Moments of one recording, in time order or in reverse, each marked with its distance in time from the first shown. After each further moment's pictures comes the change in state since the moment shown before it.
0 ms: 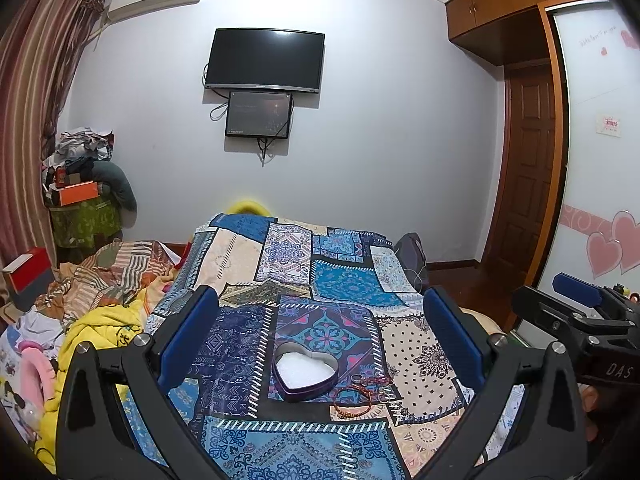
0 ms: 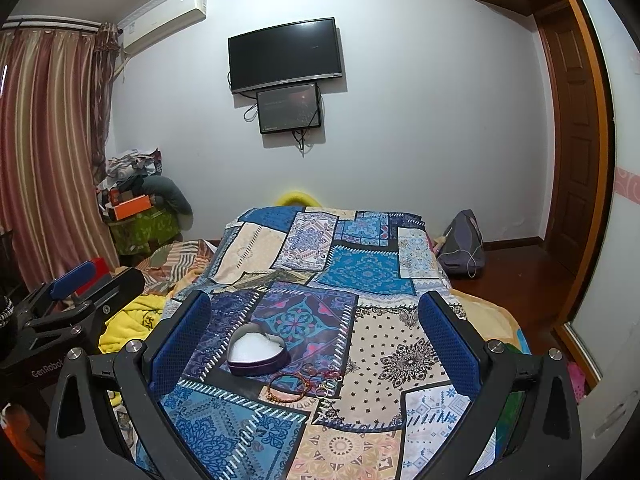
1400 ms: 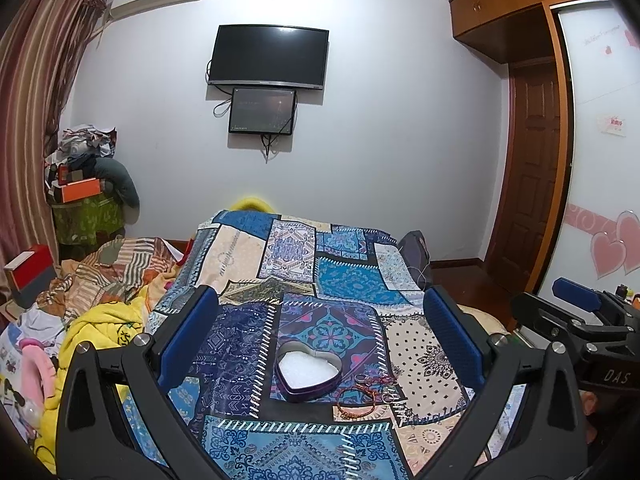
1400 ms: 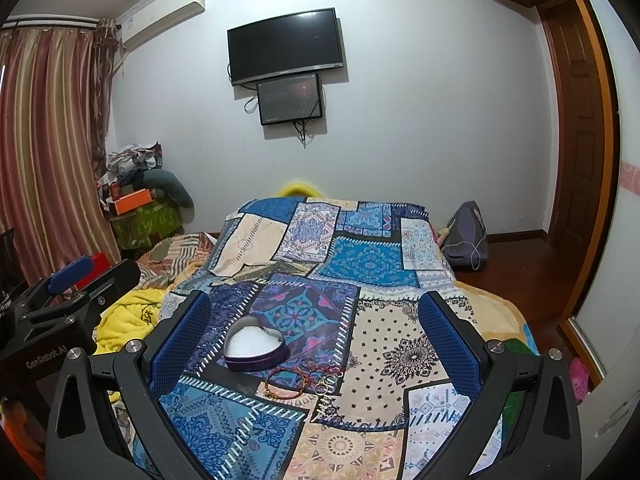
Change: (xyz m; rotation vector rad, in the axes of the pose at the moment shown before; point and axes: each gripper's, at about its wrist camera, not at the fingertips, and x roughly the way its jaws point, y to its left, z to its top) left arm 0.011 0.000 -0.002 -0.003 0.016 0.016; right arm 0.017 -0.007 -0.003 0.007 0.040 0.014
